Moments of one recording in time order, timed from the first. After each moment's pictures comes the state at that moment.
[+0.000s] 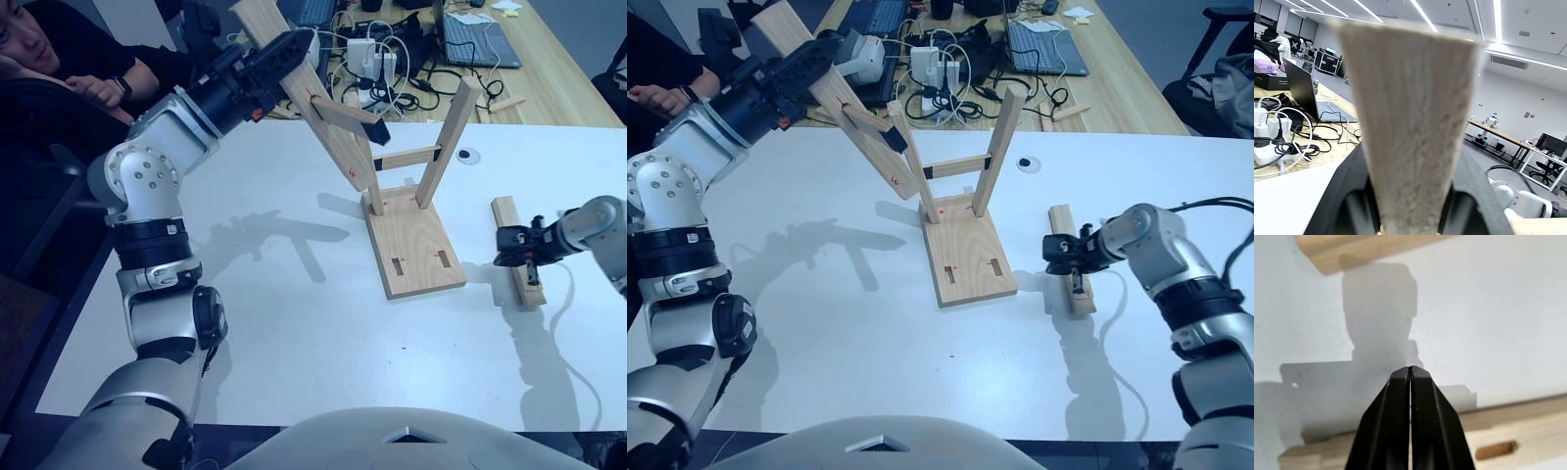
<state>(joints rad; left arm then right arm) -0.80 0.39 0.29 0.16 -0.81 0.84 -0.66 -0.58 -0.89 0.54 0.45 -0.19 0.07 1.30</state>
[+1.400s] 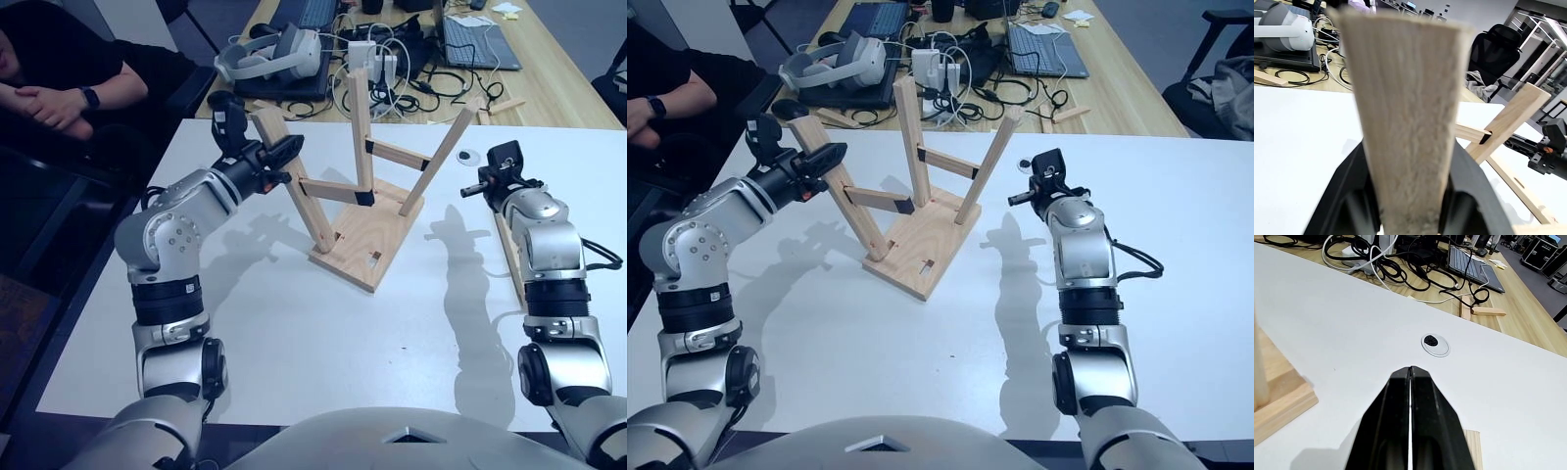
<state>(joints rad) -0.50 0.34 0.23 -0.10 -0.68 0.93 -0.29 -0.50 -0.31 -0.06 0.17 -0.10 0.66 0.28</state>
